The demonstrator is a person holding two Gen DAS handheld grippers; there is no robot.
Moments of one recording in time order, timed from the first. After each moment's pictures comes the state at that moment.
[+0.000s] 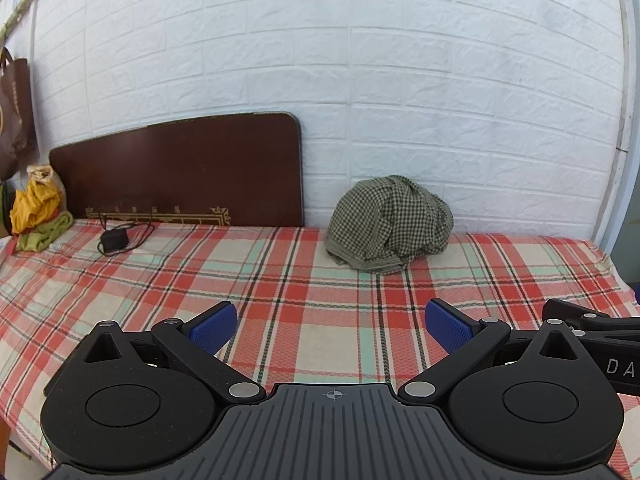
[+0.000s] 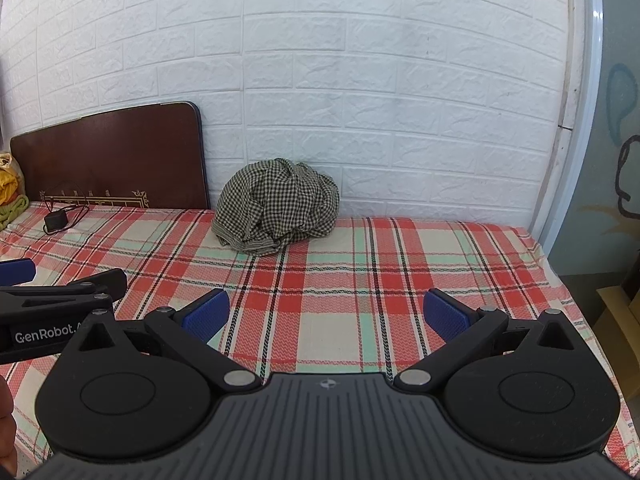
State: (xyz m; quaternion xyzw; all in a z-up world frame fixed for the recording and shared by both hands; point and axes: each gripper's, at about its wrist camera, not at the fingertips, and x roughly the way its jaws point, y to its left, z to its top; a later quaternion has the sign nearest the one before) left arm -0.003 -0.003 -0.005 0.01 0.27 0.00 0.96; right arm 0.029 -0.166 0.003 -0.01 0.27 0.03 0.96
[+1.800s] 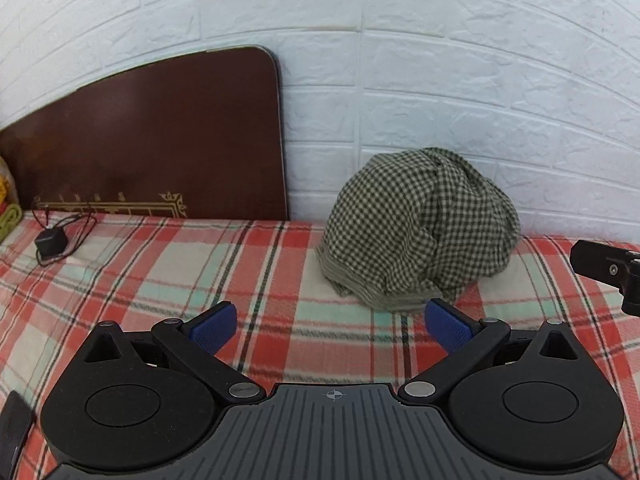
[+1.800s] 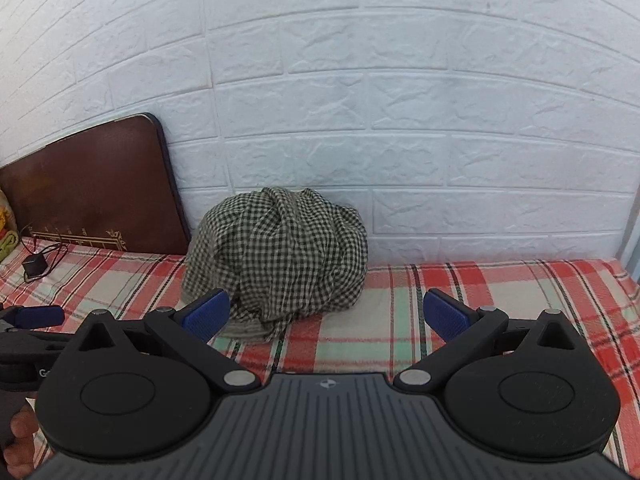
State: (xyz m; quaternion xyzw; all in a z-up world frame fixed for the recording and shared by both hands) left arm 0.225 -0.007 -0.076 0.01 0.33 -0.01 0.94; right arm 0.264 -0.177 -0.050 0.03 0.27 0.09 0.96
